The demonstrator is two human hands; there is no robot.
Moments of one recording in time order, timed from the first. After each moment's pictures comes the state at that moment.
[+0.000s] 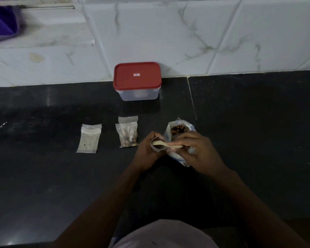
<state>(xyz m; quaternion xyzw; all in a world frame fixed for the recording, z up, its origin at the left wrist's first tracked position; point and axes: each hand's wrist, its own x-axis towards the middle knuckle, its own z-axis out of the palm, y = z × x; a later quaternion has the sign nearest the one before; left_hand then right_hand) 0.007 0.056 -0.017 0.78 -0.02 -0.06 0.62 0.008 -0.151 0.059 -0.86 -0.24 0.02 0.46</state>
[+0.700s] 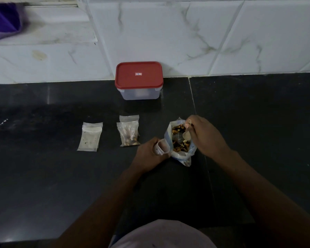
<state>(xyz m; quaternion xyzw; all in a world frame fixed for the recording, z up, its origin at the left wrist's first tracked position) 0.001 0.062 -0.022 0.85 0.02 -0.16 0.50 0.057 -0.167 0.047 -0.96 -0.18 0.03 0.23</state>
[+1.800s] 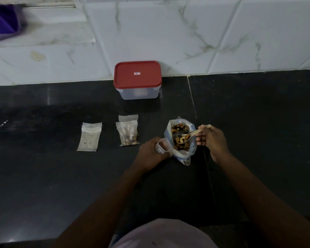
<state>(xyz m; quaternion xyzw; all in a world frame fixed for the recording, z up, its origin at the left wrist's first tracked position) 0.000 0.055 -0.013 0.82 0.05 -0.19 0.54 0.050 -0.182 0.016 -0.71 0.29 0.12 0.64</state>
